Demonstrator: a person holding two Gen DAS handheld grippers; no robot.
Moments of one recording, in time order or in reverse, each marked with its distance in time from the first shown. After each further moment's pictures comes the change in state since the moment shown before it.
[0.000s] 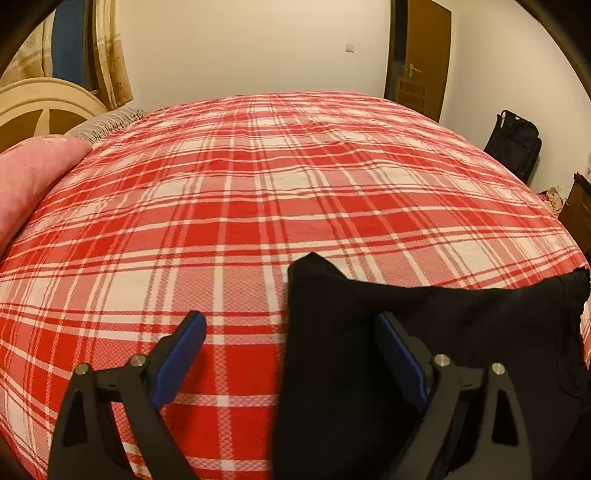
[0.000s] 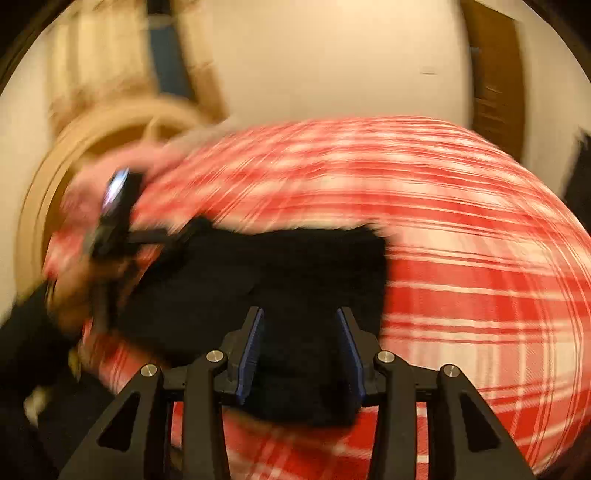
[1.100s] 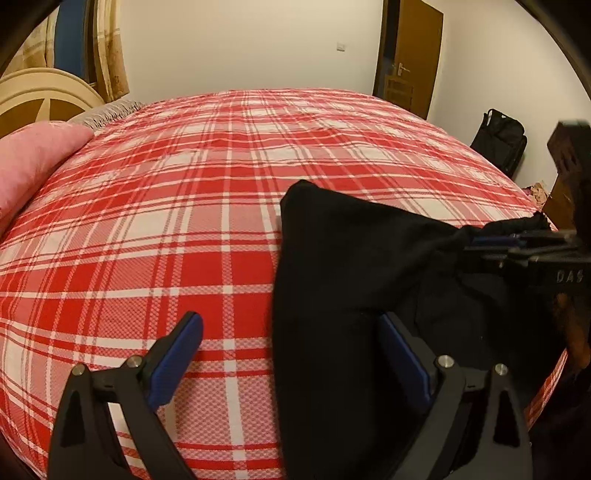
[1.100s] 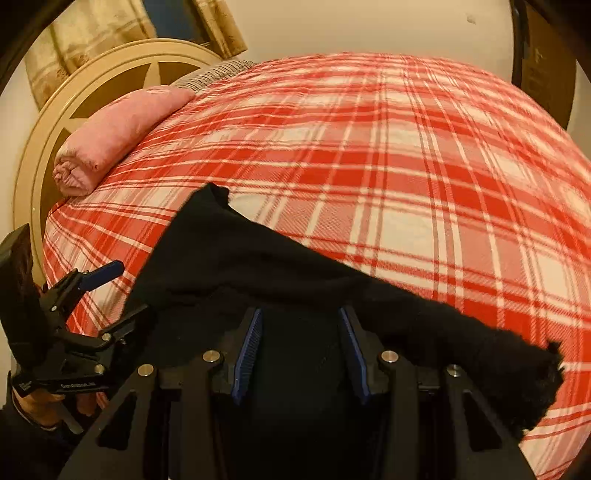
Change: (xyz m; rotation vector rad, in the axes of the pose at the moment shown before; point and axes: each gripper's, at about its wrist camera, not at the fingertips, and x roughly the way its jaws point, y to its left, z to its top) left arm -0.050 0.007 -0.055 -0.013 0.010 -0.057; right arm 0.120 0.025 0.088 0.032 0.225 0.074
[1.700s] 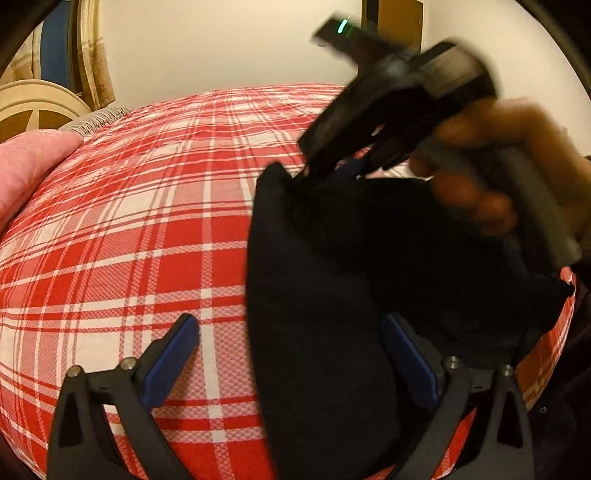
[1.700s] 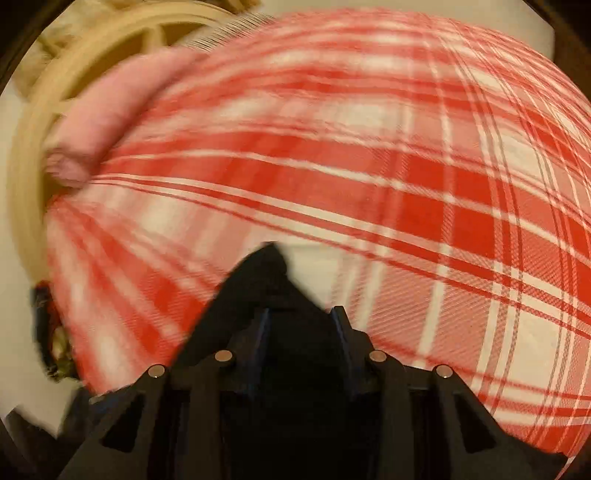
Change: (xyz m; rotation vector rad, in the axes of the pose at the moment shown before) left arm -0.002 -0.013 -0.032 0.063 0.008 -0.024; right arm 0.122 0.044 0.086 0.018 0.220 0.069
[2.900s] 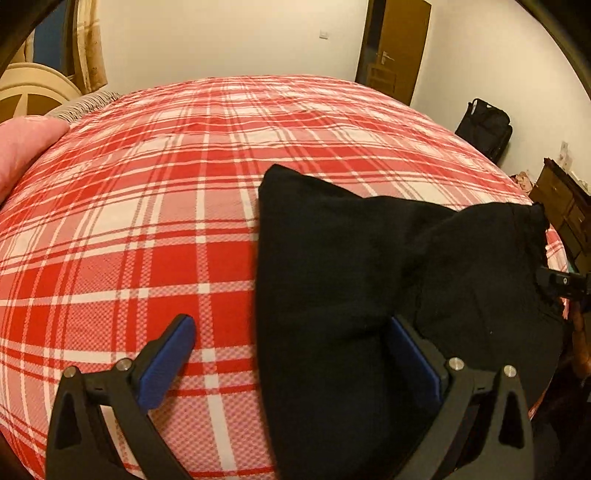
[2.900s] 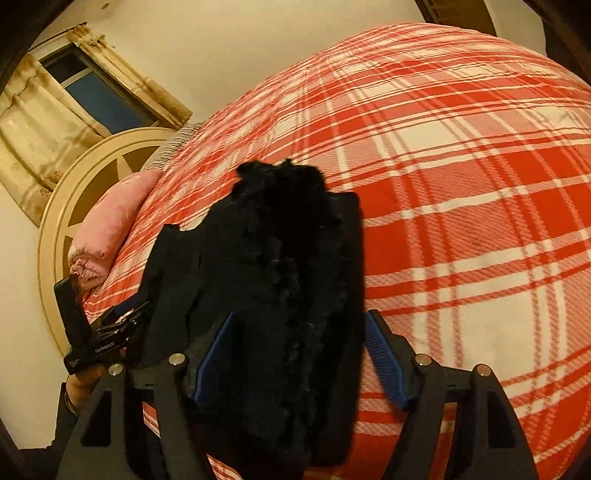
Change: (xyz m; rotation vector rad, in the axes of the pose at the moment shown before) left arm 0.028 0.019 0.034 -0.037 0.050 -0.065; right arm -0.133 -0.146 -0.213 0.373 -0.354 0.094
